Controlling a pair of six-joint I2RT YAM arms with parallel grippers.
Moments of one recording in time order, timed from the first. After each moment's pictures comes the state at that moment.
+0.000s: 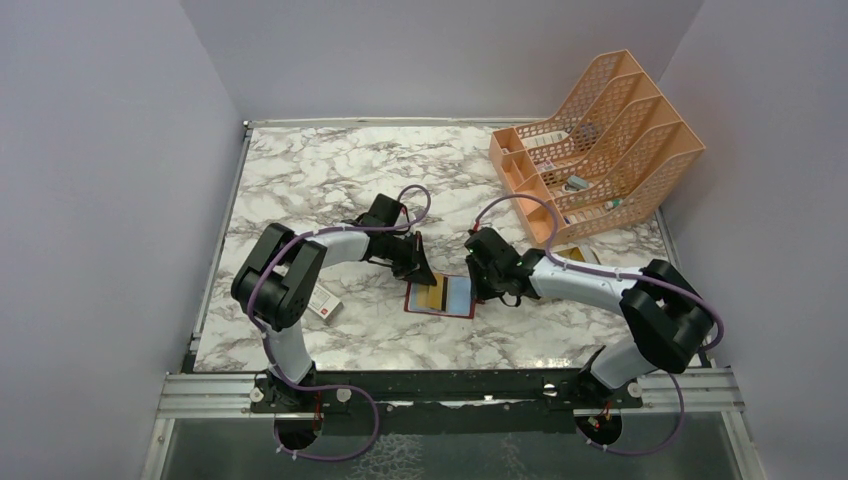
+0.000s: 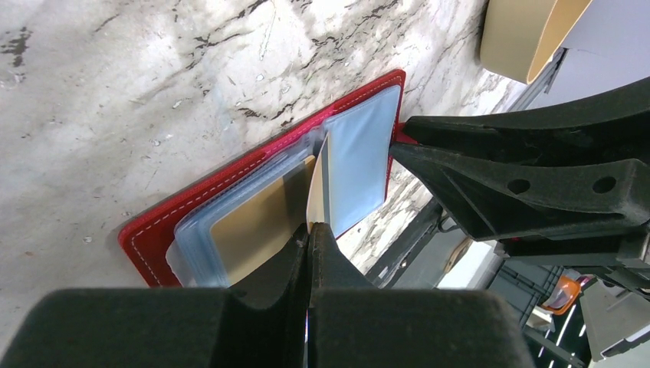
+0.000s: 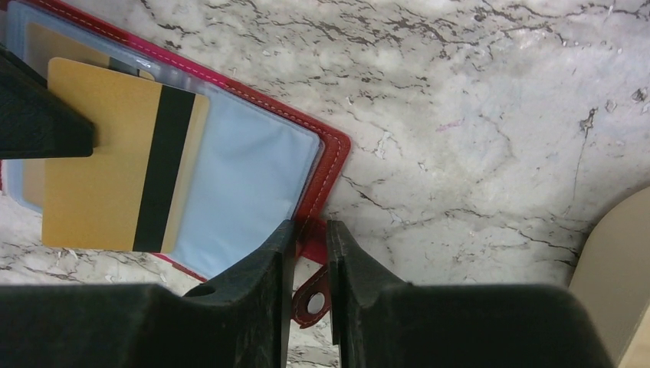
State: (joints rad) left arm -0.50 1.80 0.94 -0.19 0.72 -0.62; right arm 0.80 1.52 0.79 -0.31 0.14 0.51
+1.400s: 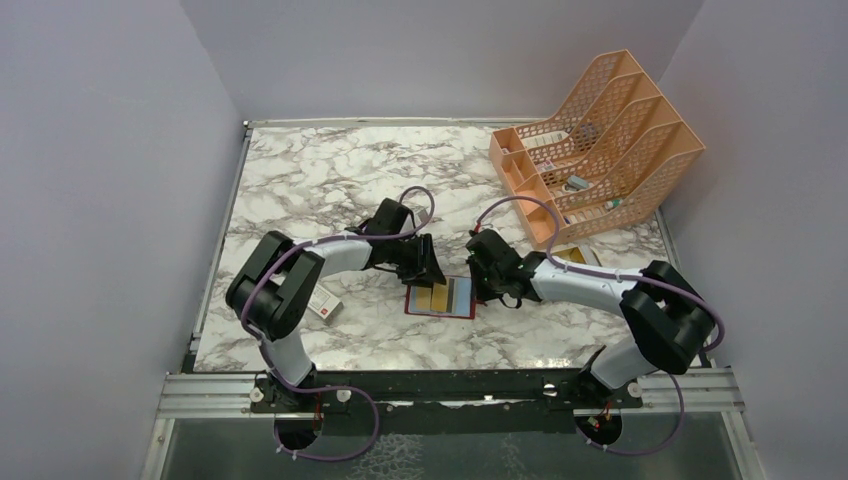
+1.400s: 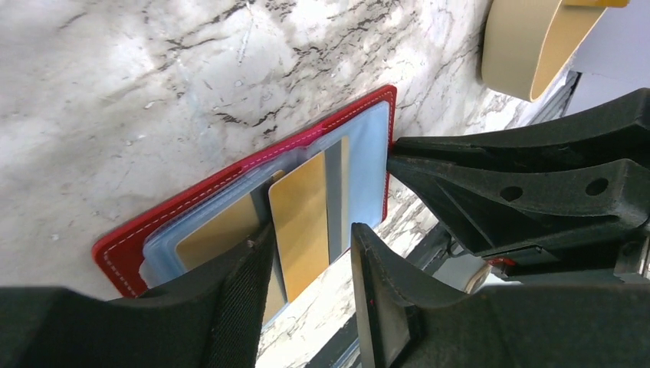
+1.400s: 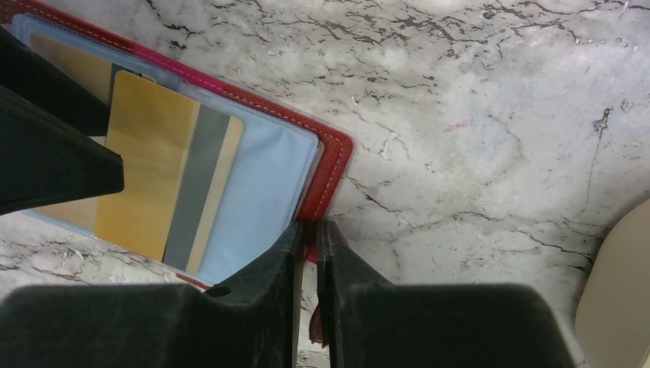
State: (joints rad) left arm -0.56 1.75 0.89 -0.10 0.62 -0.69; right arm 0.80 1.52 0.76 -0.27 0.13 0.52
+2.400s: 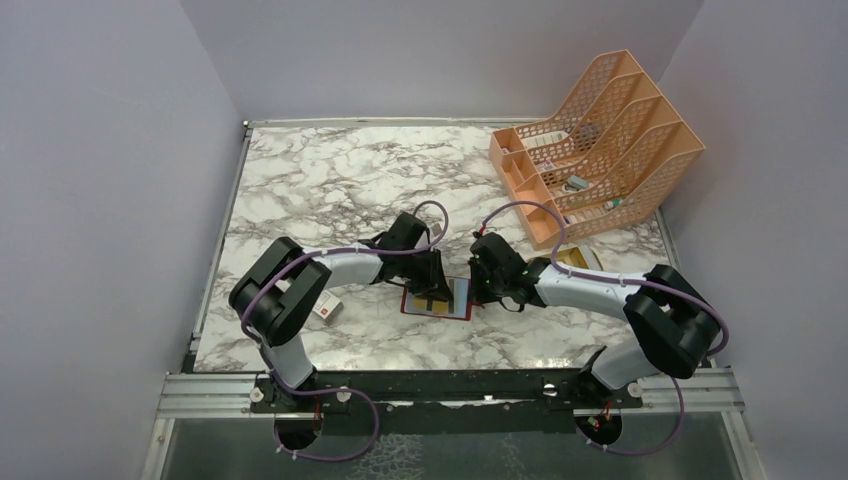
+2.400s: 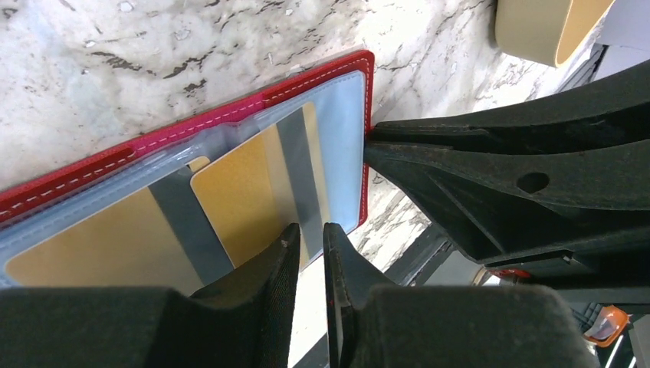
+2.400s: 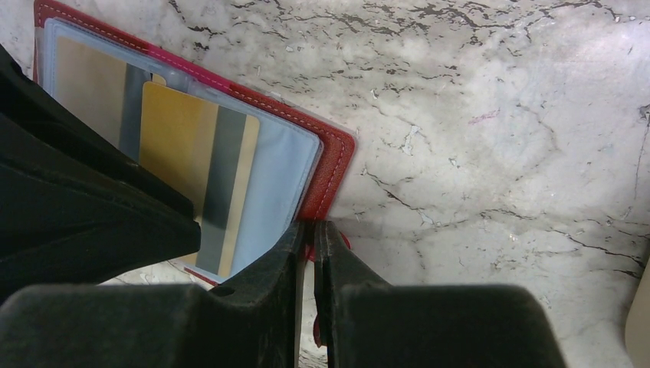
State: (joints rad) left arm -0.68 1.72 0.84 -0.06 0.55 -0.76; right arm 0.80 1.48 0.70 -0.18 0.07 0.60
